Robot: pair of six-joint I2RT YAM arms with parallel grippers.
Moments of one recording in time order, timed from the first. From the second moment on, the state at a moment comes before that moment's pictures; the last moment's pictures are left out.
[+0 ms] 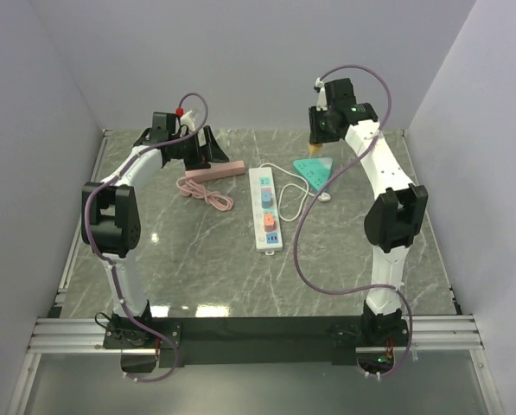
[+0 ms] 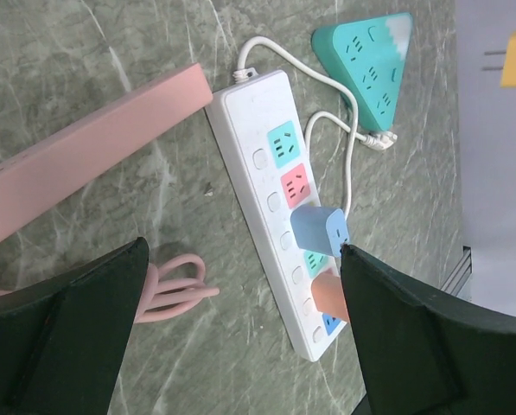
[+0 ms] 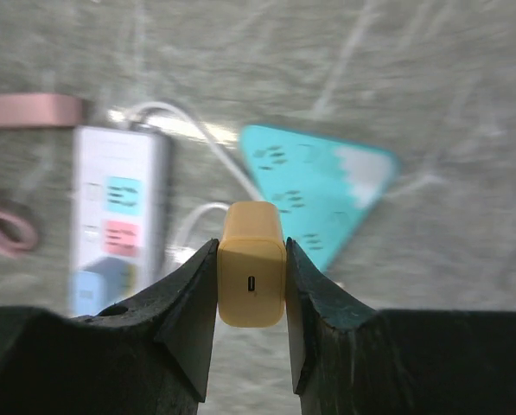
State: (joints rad) left arm -0.13 1.98 1.60 -0.36 0.68 -0.38; right arm 0.25 2.07 2.12 -0.87 -0.06 0.10
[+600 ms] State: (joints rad) left arm -0.14 1.98 1.47 -0.29 0.68 -0.39; right arm 0.13 2.04 1.94 -0.88 -0.05 -0.34
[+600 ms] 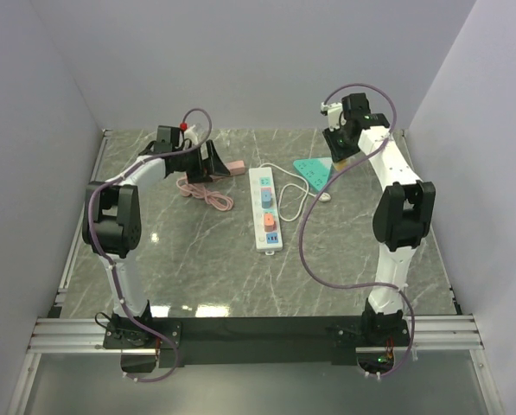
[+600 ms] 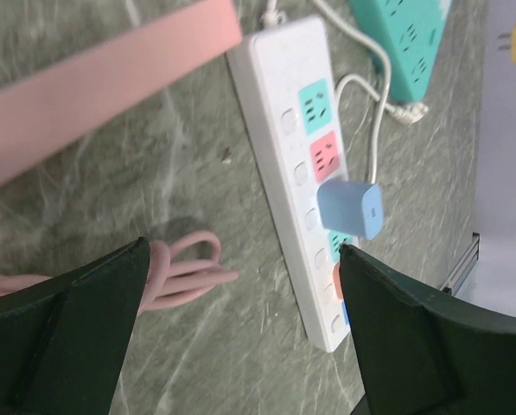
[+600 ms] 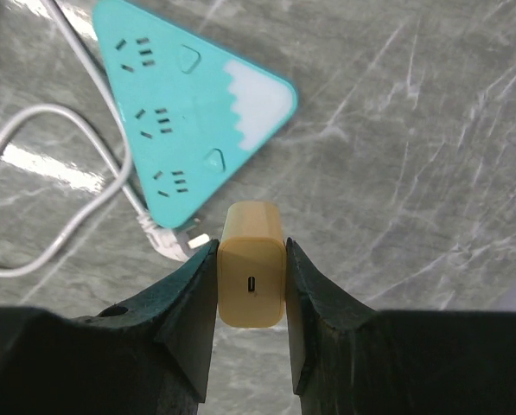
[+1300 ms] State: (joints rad) left arm -0.16 1.96 1.41 -0.30 0.77 -0.32; right arm 0.22 2.14 1.94 -0.88 -0.09 -0.44
